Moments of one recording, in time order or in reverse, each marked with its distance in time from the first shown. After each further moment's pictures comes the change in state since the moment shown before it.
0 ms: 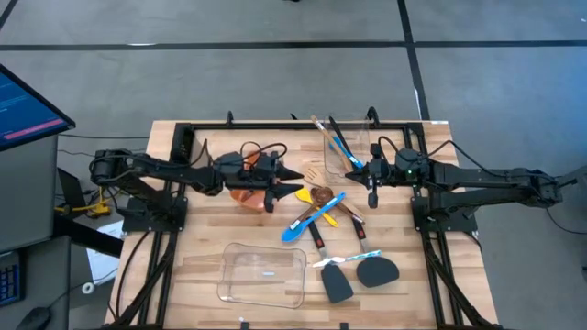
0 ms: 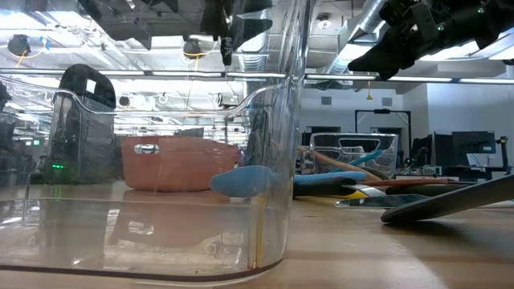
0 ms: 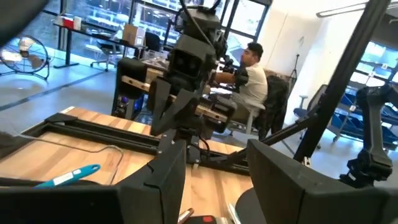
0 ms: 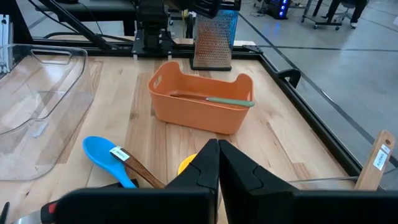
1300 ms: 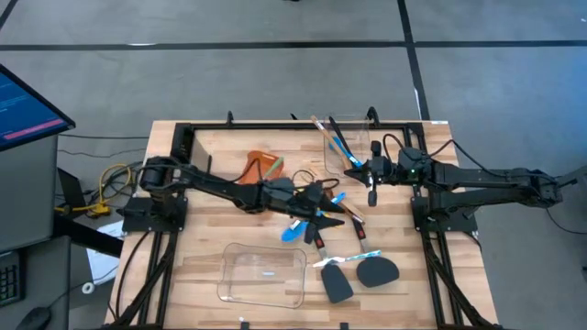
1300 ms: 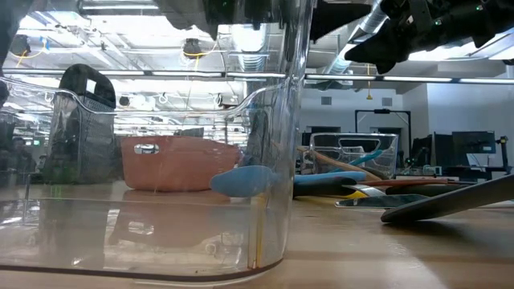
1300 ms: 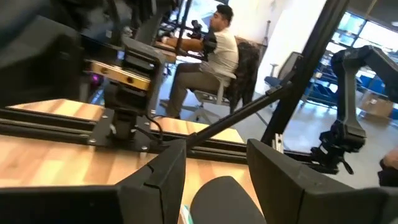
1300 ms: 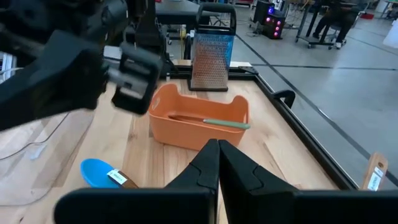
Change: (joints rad) left arm -0.173 0.433 0.467 -0.138 0.002 0.006; right arm 0.000 -0.001 0.000 0.083 0.000 0.000
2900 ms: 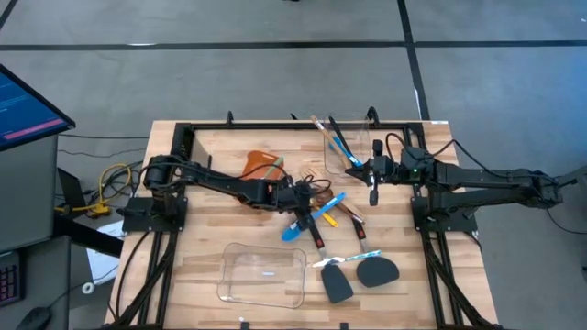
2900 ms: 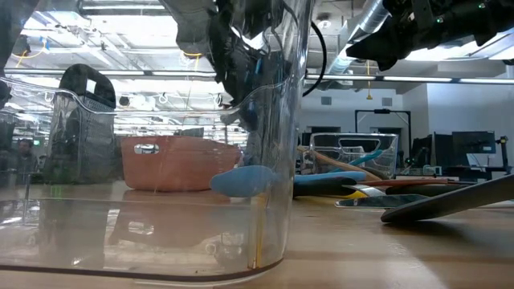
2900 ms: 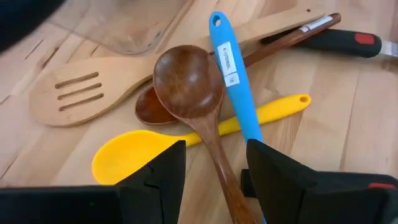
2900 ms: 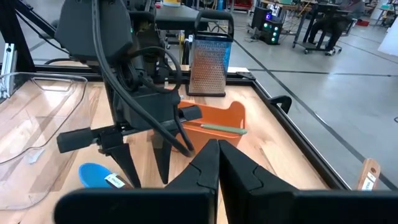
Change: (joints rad) left arm 0.042 0.026 0.051 -0.857 -0.418 -0.131; right arm -0.002 -0.020 0.002 -0.001 0.003 -0.010
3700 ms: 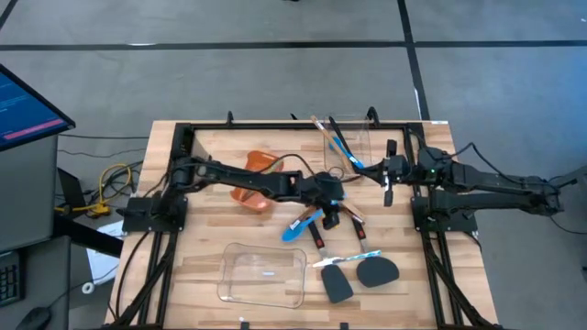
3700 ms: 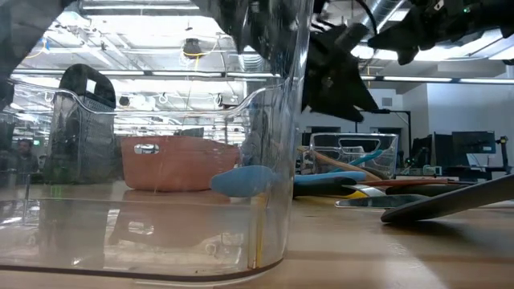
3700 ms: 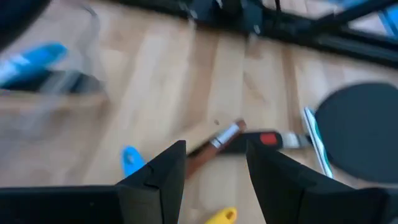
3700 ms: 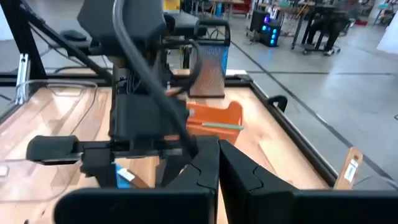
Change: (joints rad) left arm 0.056 0.210 0.349 0.102 0.268 0.192; right arm 0.000 -0.210 0.000 -0.197 0.000 0.027
